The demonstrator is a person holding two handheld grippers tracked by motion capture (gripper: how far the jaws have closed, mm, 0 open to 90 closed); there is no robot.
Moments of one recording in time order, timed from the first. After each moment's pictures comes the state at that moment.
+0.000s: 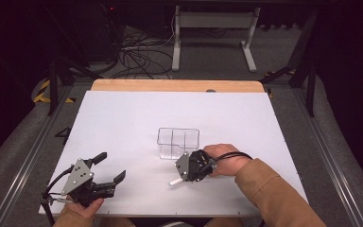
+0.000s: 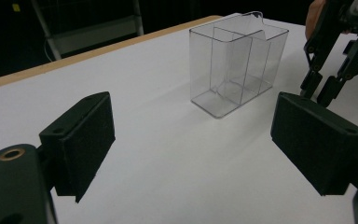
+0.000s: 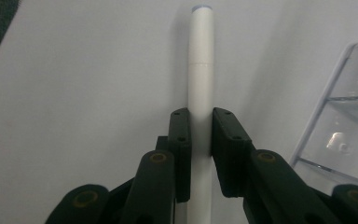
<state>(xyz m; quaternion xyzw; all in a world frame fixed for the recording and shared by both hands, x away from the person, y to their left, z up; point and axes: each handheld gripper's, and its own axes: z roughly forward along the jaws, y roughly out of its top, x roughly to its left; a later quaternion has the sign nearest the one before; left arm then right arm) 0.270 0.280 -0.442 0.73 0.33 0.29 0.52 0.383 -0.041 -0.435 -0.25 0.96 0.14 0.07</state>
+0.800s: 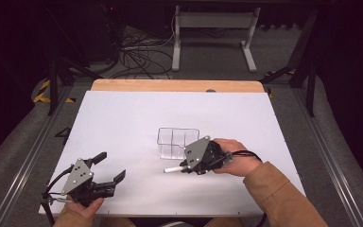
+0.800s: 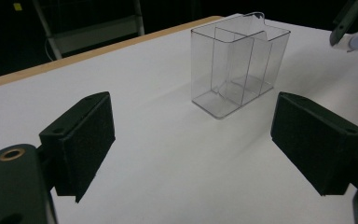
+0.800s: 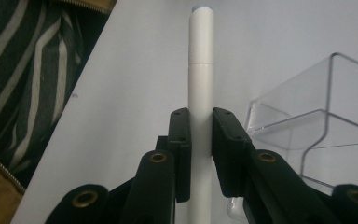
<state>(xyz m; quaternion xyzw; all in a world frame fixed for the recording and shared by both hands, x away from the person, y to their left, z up) 0.271 0.280 -0.442 0.73 0.33 0.29 0.52 0.371 -0.065 -0.373 -0.18 0.93 0.29 0.10</state>
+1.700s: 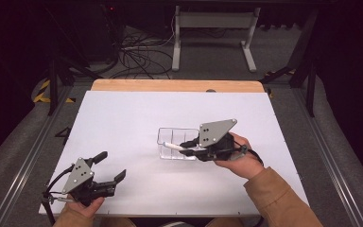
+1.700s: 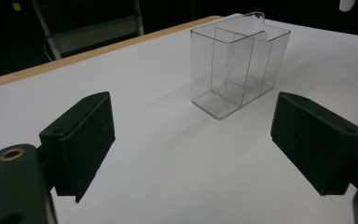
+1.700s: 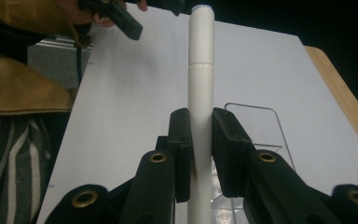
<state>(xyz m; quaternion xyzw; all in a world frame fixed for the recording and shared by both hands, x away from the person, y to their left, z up) 0.273 0.279 -0.441 0.73 0.33 0.29 0.52 0.371 -0.088 -0.335 -0.05 0.89 0.44 0.13</state>
